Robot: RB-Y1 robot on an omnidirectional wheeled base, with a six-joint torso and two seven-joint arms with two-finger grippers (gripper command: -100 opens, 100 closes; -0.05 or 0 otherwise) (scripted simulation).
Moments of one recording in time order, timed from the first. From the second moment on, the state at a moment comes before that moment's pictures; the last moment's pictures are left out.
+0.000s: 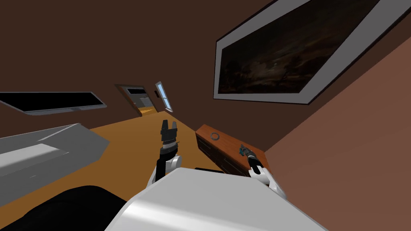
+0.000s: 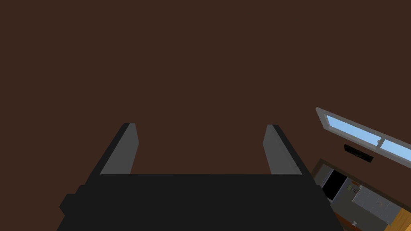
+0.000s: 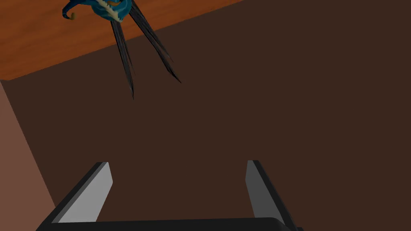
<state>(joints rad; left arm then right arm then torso) 0.50 -0.05 0.02 -2.27 0.08 -0.65 -0.14 0.19 -0.19 -0.24 -1.34 0.65 0.01 0.30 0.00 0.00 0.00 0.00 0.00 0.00</state>
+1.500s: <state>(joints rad) 0.50 -0.04 0.03 -2.27 0.08 -0.65 -0.14 0.09 -0.24 -0.32 -0.98 0.84 0.15 0.34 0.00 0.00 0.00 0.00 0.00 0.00</state>
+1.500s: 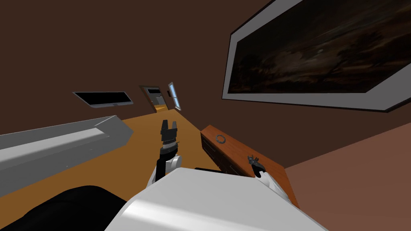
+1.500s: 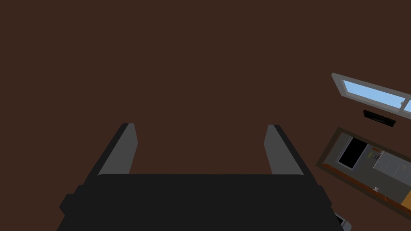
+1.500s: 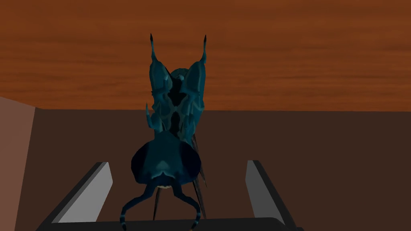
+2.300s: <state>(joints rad) 0.50 -0.04 0.03 -2.27 0.08 -0.65 -0.14 0.02 -0.15 -0.47 -0.92 0.98 0.07 0.37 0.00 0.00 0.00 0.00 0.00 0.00</state>
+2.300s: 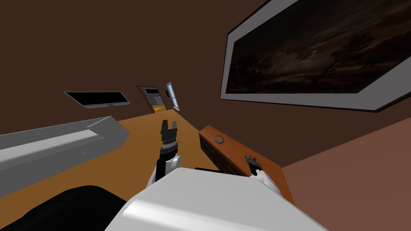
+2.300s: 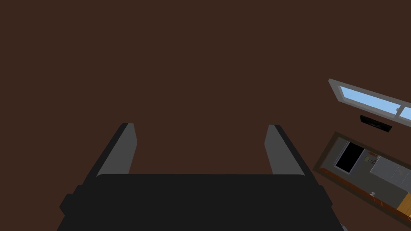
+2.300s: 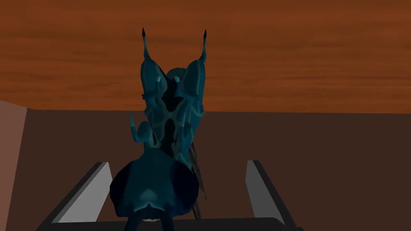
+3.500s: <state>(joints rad) 0.50 -0.05 0.03 -2.27 0.08 -0.65 -0.14 0.04 -0.17 -0.44 -0.93 0.96 0.09 0.37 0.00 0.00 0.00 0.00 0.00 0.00</state>
